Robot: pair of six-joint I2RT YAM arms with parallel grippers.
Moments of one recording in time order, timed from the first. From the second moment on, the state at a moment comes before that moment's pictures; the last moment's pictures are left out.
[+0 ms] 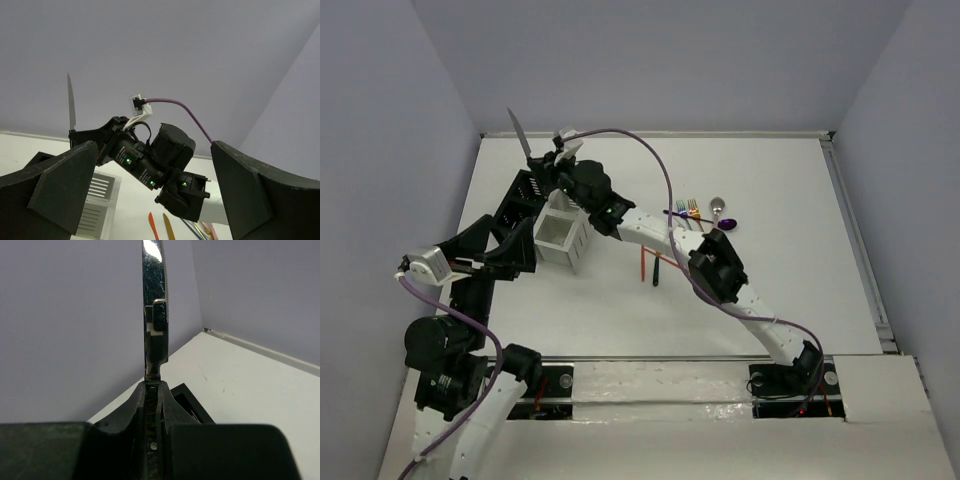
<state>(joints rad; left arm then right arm) -0.34 0.21 0.74 -0.09 -0.15 -0.34 0.94 2.57 2.37 0.42 0.10 0.22</state>
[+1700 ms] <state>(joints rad) -0.34 0.21 0.71 -0.10 -0.10 -0.34 0.88 1.78 1.37 -0.21 0.29 0.37</state>
